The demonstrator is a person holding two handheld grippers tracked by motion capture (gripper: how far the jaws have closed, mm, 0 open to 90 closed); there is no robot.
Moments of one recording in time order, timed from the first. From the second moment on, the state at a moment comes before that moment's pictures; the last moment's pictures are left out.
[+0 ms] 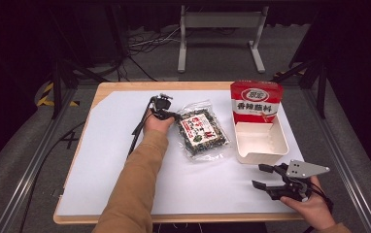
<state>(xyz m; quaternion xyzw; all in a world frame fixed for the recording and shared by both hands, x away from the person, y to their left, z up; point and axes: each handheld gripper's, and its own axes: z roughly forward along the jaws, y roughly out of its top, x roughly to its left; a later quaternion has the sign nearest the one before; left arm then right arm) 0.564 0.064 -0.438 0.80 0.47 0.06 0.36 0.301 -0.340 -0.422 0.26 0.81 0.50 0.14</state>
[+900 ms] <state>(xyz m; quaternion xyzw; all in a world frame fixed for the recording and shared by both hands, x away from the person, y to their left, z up) 0.545 0.079 -0.399 0.80 0.45 0.08 0.39 0.301 -0.341 -0.420 0.26 0.81 0.51 0.15</state>
